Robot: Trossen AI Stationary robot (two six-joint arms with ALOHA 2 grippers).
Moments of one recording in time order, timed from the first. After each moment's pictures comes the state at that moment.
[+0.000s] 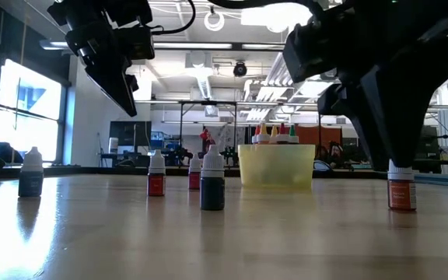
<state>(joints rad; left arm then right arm) 0.18 1.18 0.83 -0.63 0.15 0.00 0.38 1.90 1.33 -0.88 -0.10 0.46</state>
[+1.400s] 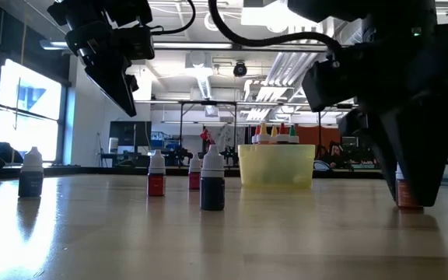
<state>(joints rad) 0.18 1.18 0.83 -0.63 0.15 -0.01 0.41 1.90 1.19 -0.76 -0.08 0.58</state>
